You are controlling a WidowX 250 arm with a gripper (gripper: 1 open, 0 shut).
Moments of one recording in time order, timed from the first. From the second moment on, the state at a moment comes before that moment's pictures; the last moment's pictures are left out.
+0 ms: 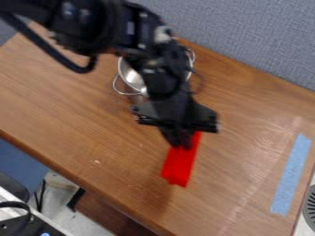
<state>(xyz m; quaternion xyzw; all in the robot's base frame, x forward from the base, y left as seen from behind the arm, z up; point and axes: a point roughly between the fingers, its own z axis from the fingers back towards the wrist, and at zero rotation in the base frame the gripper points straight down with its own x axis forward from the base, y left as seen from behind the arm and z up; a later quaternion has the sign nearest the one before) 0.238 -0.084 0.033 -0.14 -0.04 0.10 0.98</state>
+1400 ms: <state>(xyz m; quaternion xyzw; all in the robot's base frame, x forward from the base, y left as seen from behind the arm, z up) 0.293 -0.077 -0.014 -0.10 -0.08 0.24 0.96</state>
